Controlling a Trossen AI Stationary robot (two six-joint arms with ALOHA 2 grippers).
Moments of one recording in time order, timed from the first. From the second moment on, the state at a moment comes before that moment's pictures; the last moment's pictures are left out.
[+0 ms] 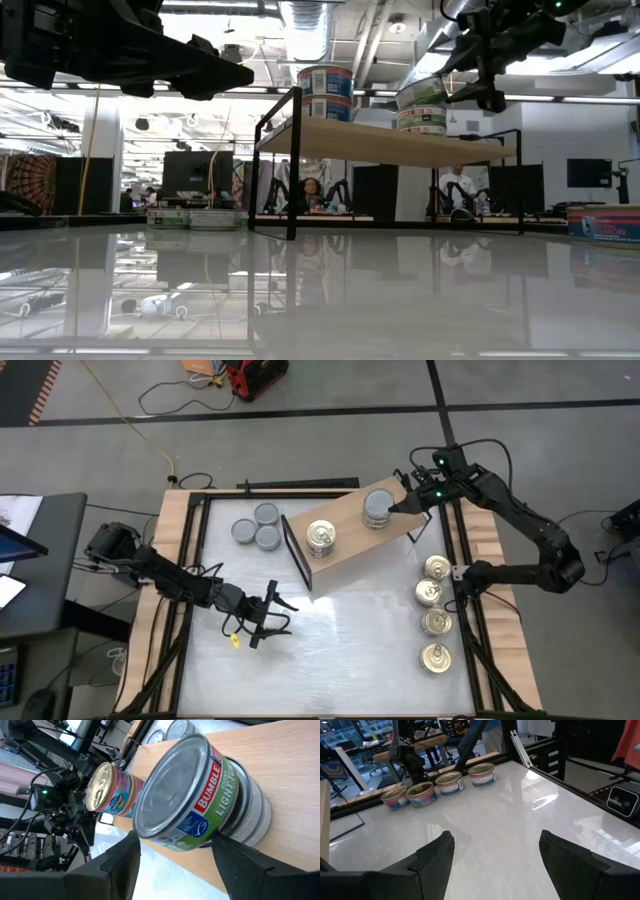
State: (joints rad) left arm -0.36 1.37 0.41 0.82 -0.14 0.21; right arm -0.93 1.13 1.06 -0.70 -0.75 0.33
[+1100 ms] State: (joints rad) left arm -0.32 0.75 0.41 -0.06 -0.71 -0.05; right arm -0.10 0.93 1.10 -0.93 0.31 0.48
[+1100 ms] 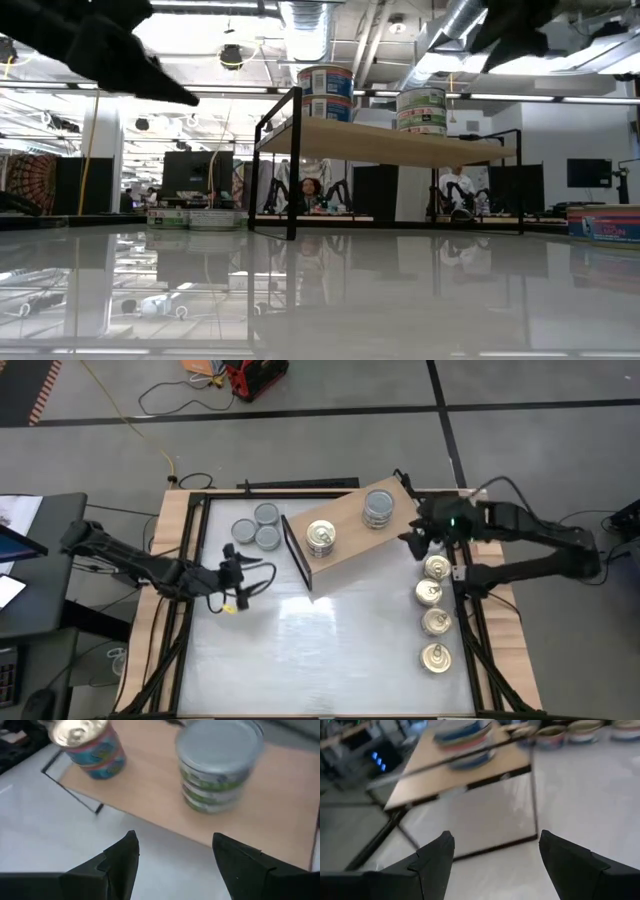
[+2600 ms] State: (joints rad) left arm -0.16 1.03 0.41 -0.06 -0.60 0.04; right arm 0.54 1.44 0.95 -0.47 0.87 0.65
